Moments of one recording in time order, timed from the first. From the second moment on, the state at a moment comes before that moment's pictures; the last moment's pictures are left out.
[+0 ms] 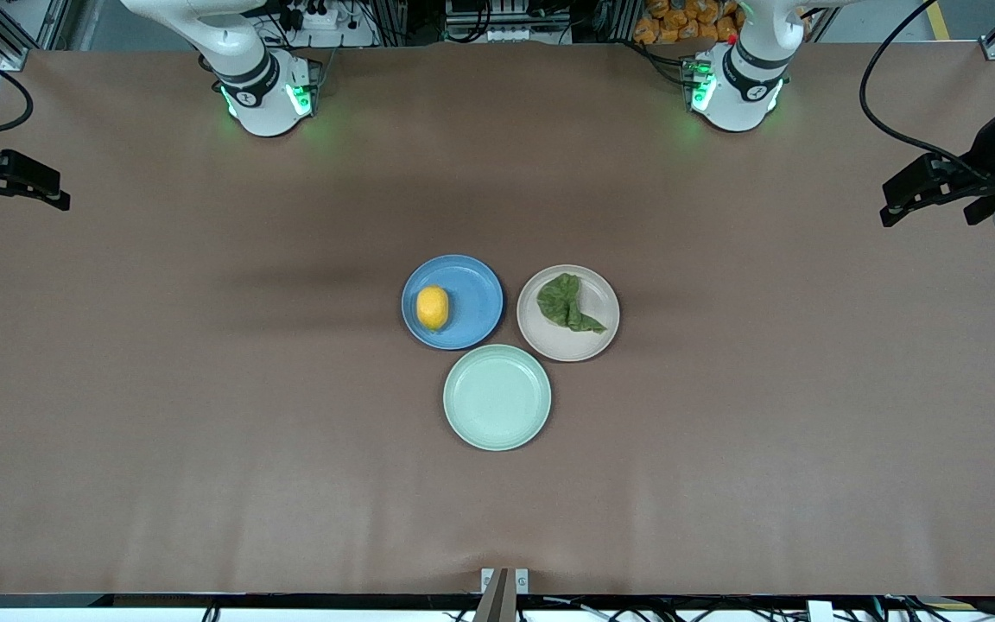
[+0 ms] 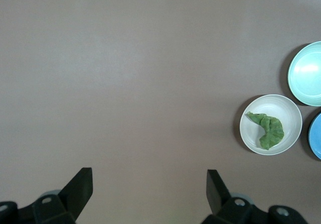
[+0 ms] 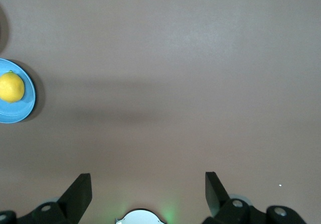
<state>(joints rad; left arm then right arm) 0.00 0.03 -0.11 -1.44 0.01 1.50 -0.12 0.09 -0.01 -0.17 -1.56 -0.01 1.42 -0.14</state>
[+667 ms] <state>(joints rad) -0.01 0.08 -0.12 -1.46 -0.01 1.50 -0.12 0.09 -0.01 -0.17 -1.56 -0.01 1.44 -0.14</state>
